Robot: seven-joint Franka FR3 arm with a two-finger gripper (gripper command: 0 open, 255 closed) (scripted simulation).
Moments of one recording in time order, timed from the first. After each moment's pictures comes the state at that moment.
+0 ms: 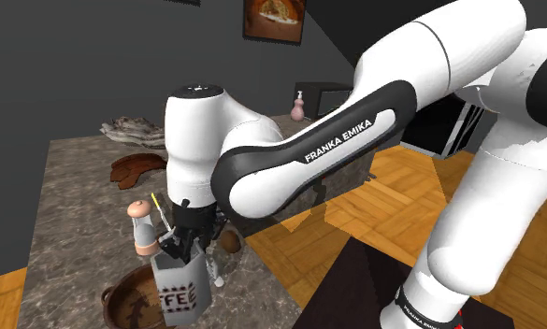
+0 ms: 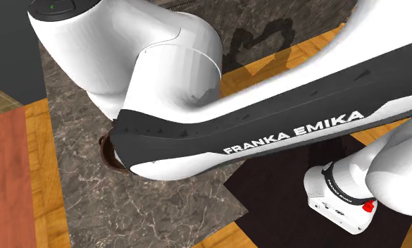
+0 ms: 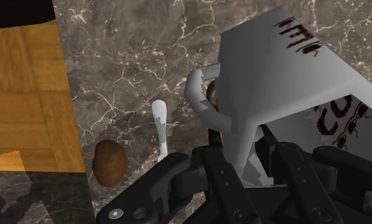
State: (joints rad) arm -0.10 -0.02 0.78 -2.16 -0.08 2.24 0.91
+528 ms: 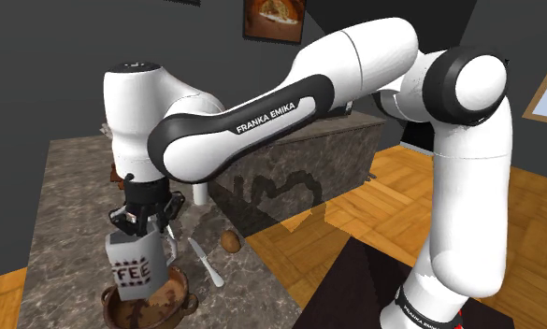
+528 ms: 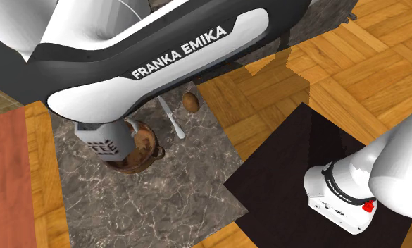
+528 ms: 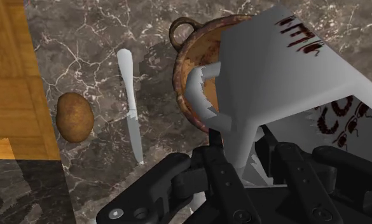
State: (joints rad) arm -0.02 0.33 0.73 -1.75 -0.33 2.08 1.01
